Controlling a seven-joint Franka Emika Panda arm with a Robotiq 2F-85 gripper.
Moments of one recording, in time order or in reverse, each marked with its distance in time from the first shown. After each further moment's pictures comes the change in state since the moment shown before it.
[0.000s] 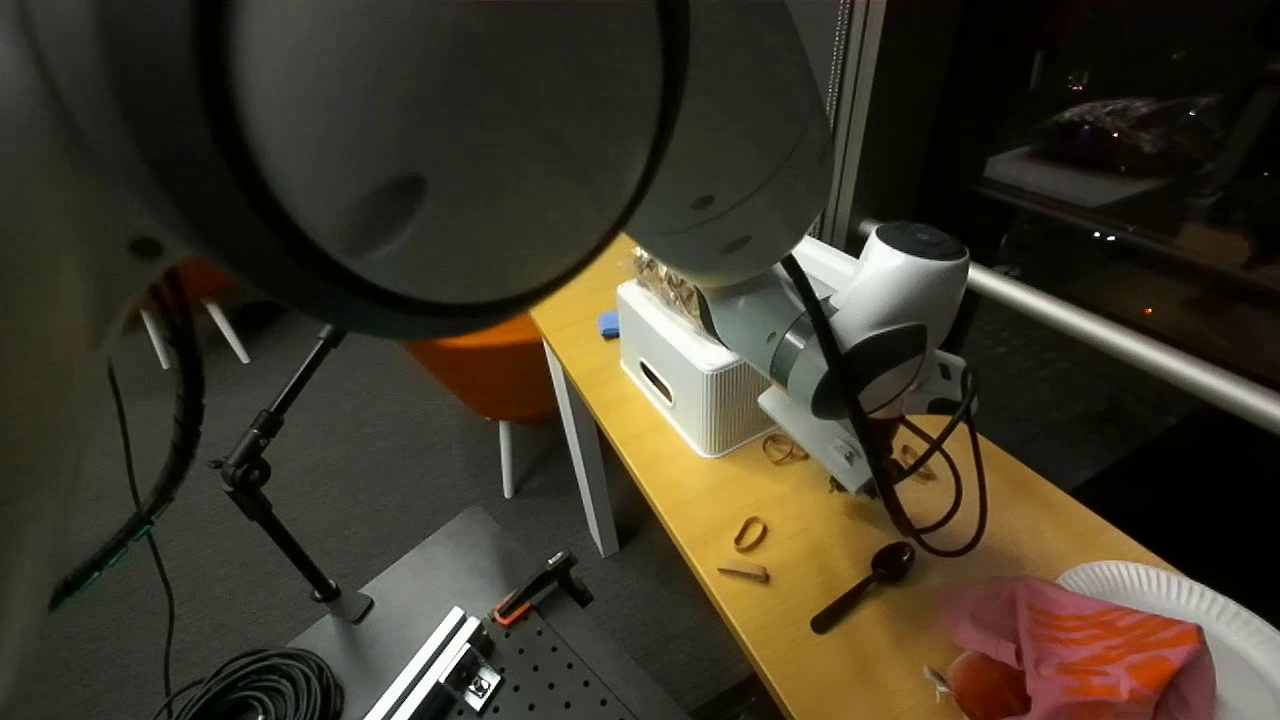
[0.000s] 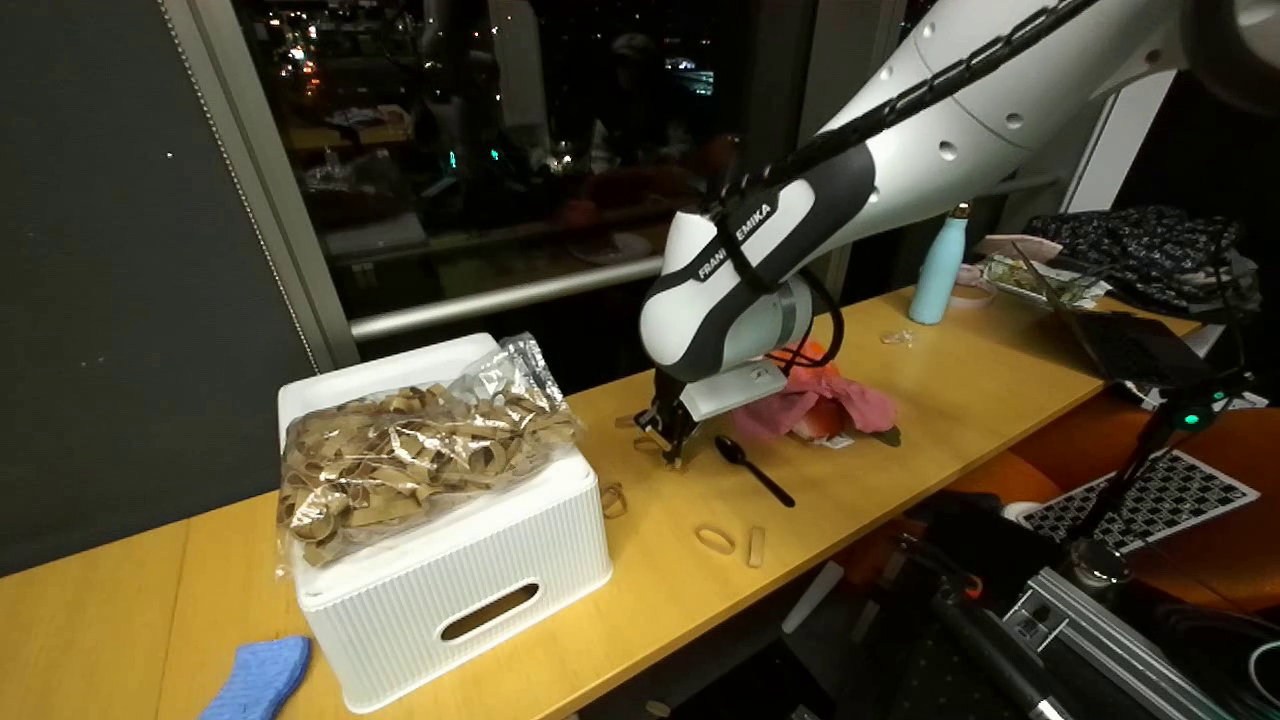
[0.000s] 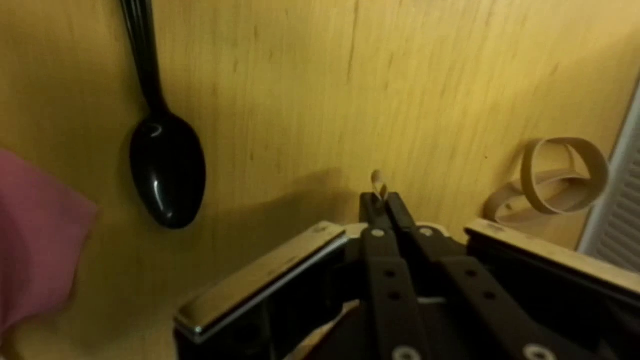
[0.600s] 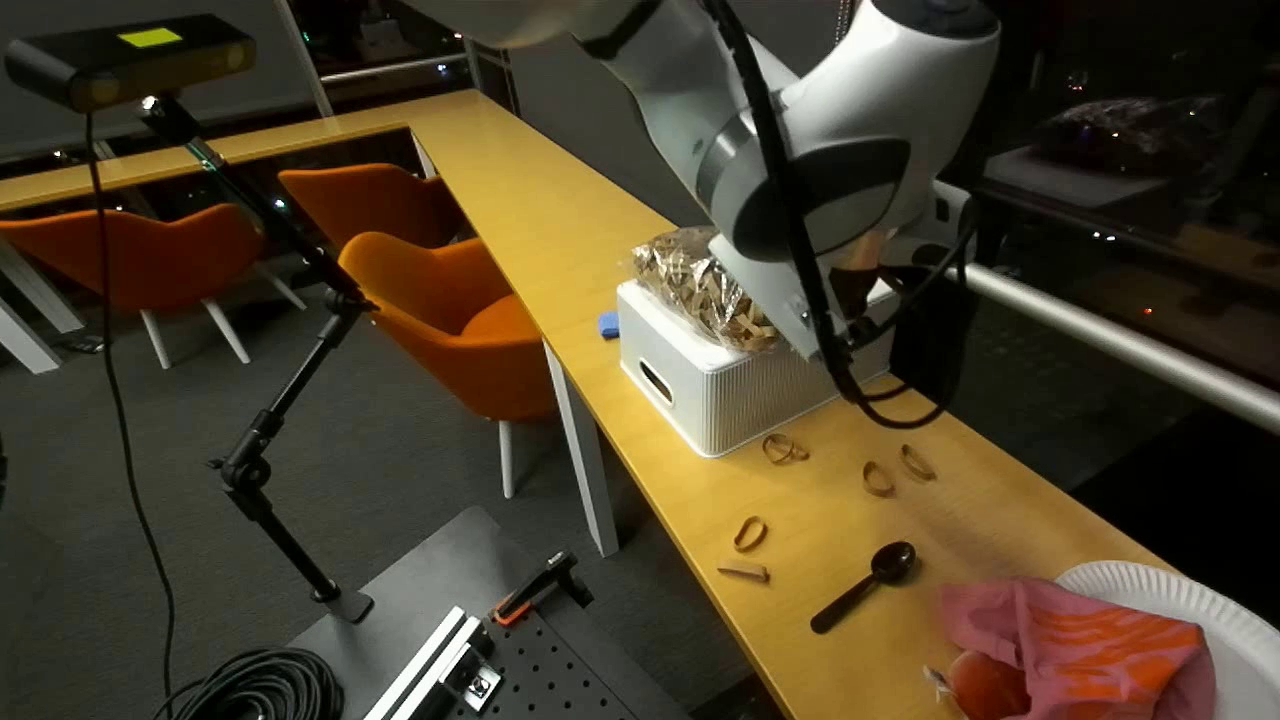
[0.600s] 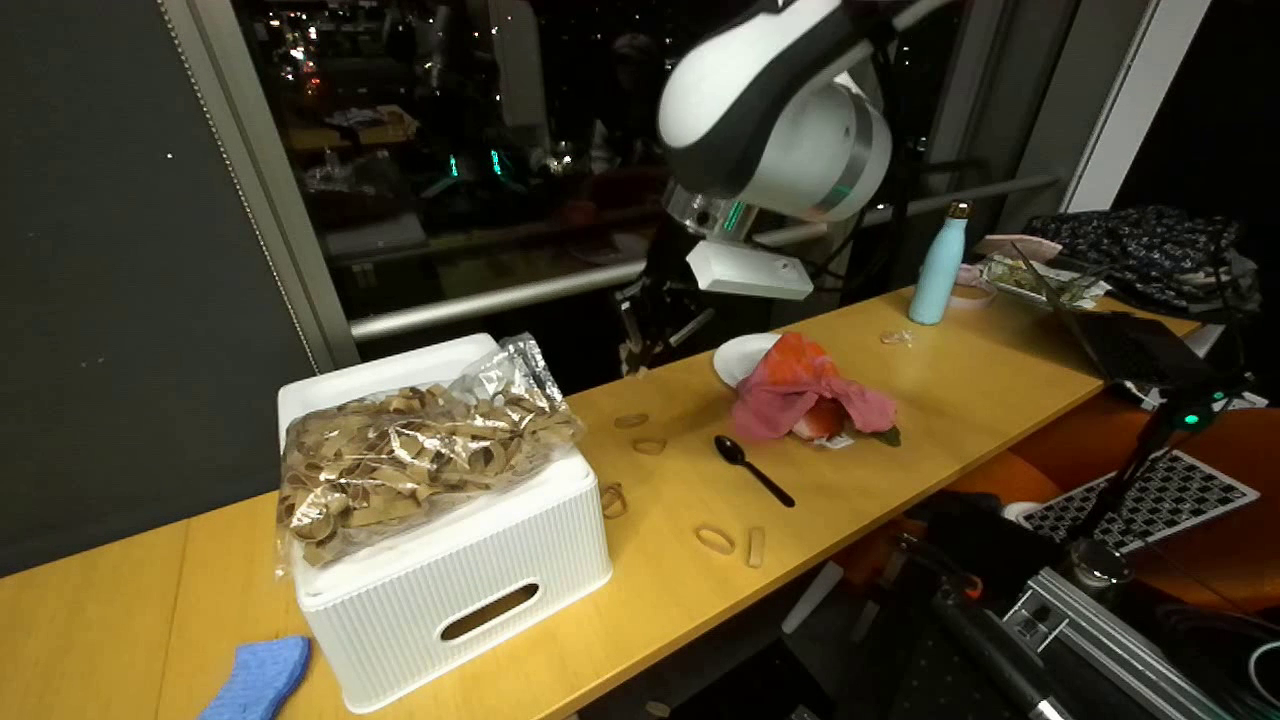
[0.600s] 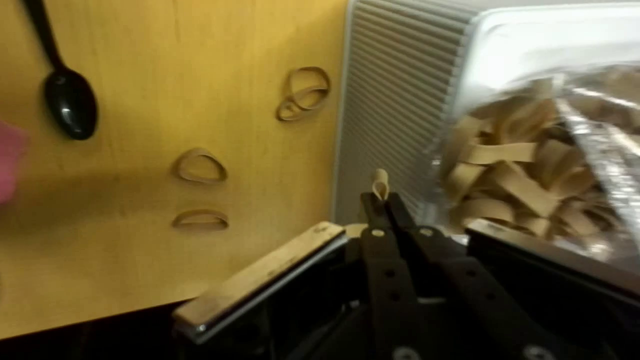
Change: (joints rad) arm -0.055 -0.422 0.124 -0.204 0.296 -0.046 -0.129
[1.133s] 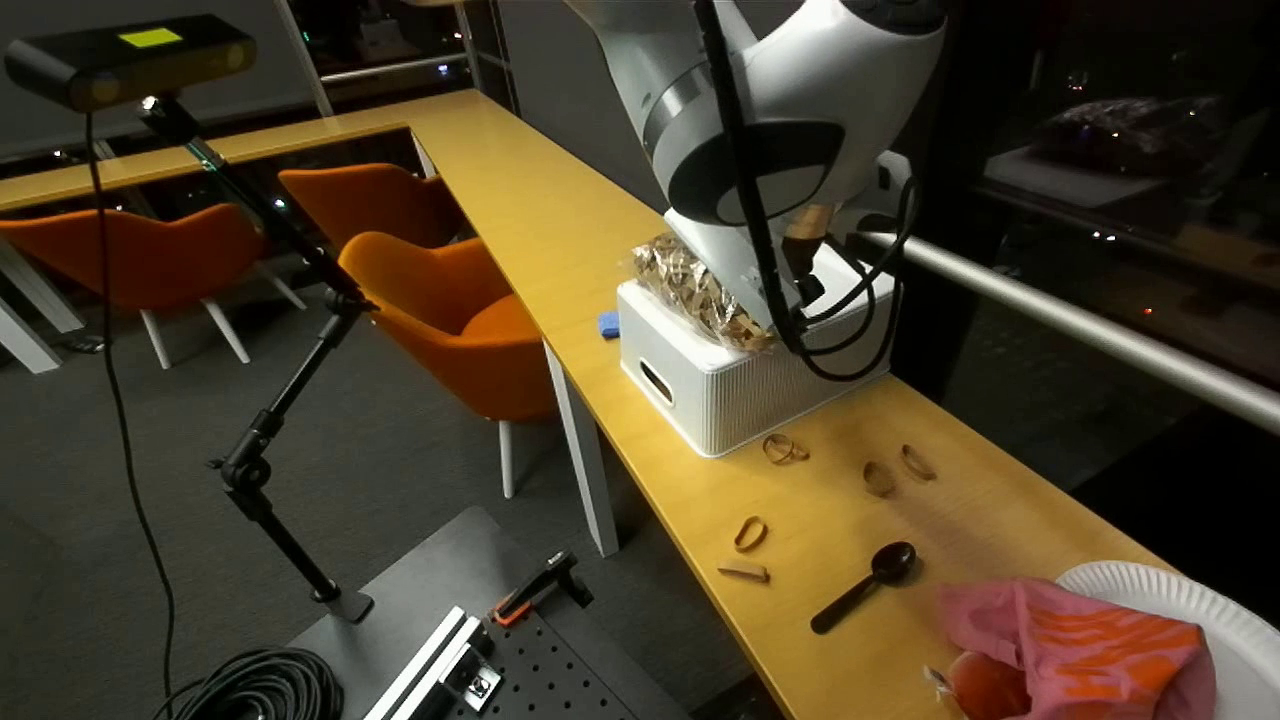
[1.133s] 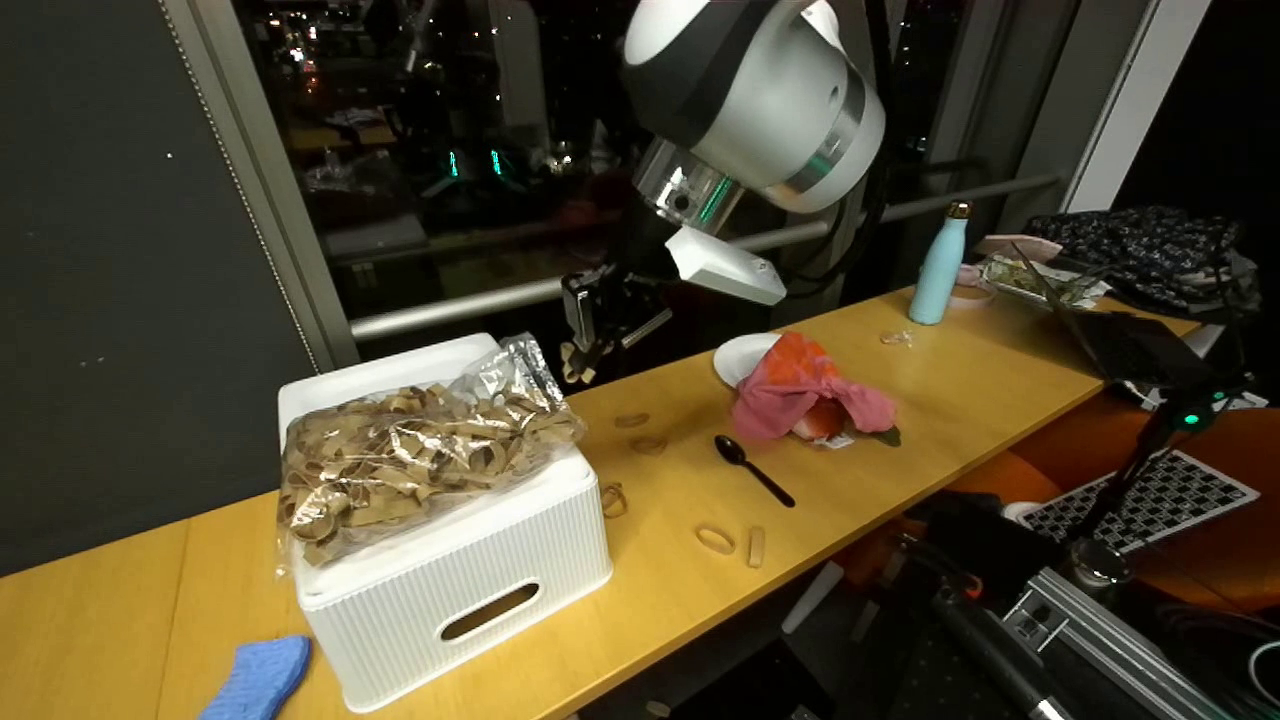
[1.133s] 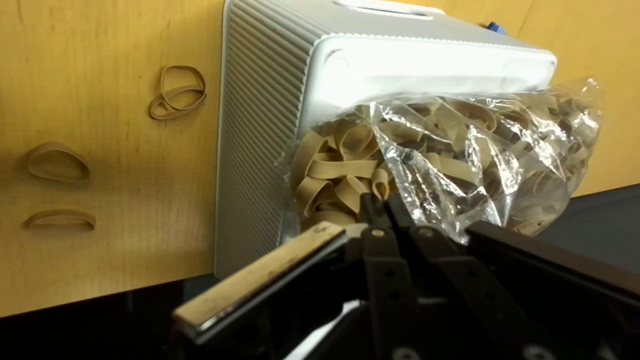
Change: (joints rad) arm 0.028 -0.036 0.054 -0.005 0.231 -0.015 -0.220
